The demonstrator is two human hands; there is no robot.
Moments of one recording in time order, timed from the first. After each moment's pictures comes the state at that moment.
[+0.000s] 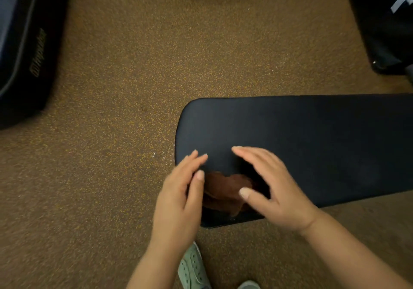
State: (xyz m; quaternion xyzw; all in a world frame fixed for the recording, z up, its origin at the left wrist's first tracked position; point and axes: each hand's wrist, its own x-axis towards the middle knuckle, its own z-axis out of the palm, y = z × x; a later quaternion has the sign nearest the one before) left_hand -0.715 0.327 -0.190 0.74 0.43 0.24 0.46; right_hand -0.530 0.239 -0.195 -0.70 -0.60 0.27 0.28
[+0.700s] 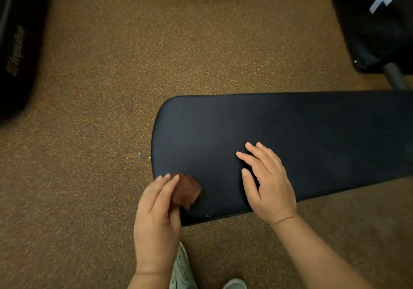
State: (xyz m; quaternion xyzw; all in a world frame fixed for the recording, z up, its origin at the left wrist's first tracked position) left_hand -0.722 0.289 -0.229 0.78 0.49 0.27 0.27; right_hand -0.512 0.209 -0.240 -0.80 -0.52 0.10 0.27
